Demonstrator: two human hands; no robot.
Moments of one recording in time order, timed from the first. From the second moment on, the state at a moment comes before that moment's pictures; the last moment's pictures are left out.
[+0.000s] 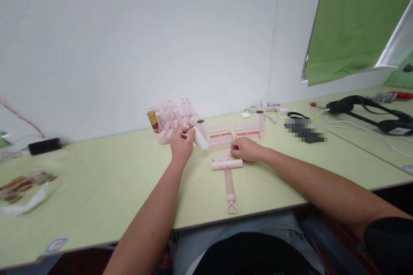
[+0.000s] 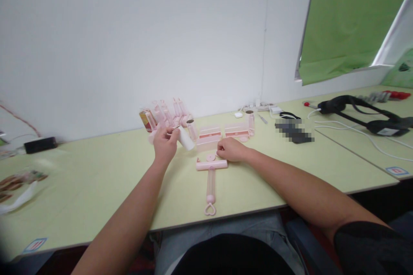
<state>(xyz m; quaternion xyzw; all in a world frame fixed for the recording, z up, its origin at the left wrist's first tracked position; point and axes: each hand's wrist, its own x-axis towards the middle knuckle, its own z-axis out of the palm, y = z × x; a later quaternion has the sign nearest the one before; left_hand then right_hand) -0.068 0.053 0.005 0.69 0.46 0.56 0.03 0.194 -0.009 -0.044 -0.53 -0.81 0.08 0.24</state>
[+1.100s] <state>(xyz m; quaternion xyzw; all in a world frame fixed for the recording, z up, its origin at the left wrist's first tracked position) -0.075 0.077 -0.023 0.77 0.47 0.43 0.04 0.191 -0.012 -0.041 -0.51 -0.81 0.12 0.28</state>
